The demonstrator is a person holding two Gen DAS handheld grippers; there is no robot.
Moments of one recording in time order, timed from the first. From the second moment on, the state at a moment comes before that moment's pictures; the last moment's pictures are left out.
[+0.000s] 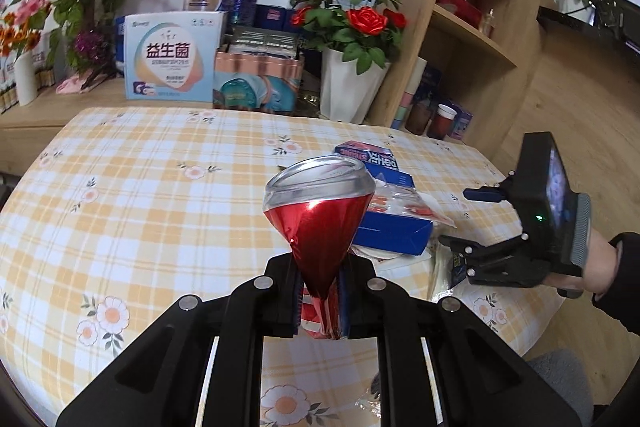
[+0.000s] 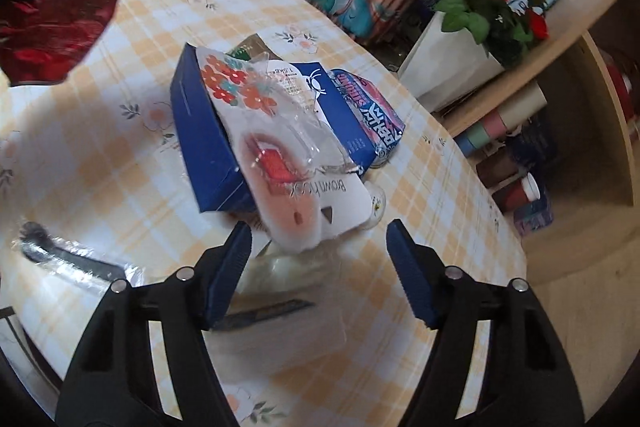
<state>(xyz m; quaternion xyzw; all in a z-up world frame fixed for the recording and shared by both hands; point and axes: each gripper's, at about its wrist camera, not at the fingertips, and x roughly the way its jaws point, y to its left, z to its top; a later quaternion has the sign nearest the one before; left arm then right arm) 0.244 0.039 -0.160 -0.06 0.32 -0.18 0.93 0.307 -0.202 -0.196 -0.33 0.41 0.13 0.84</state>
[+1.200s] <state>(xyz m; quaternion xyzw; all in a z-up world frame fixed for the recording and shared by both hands) 0.177 0.051 -0.118 -0.07 0.30 -0.18 0.93 0.231 -0.251 -0.081 -0.02 0.35 0.18 0.92</state>
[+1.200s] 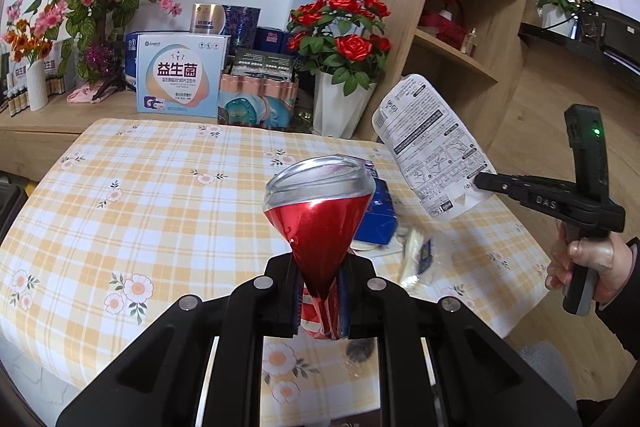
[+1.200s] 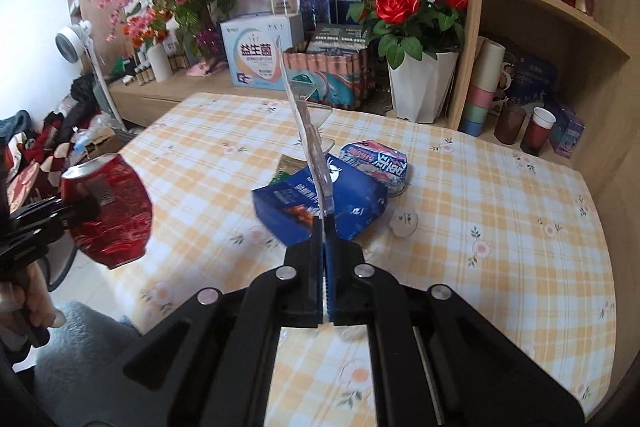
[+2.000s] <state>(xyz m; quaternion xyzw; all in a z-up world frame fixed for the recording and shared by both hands) 0.046 0.052 -0.088 -0.08 0.28 -0.19 0.94 0.035 -0.272 -0.092 0.00 0.39 0.22 0.89</state>
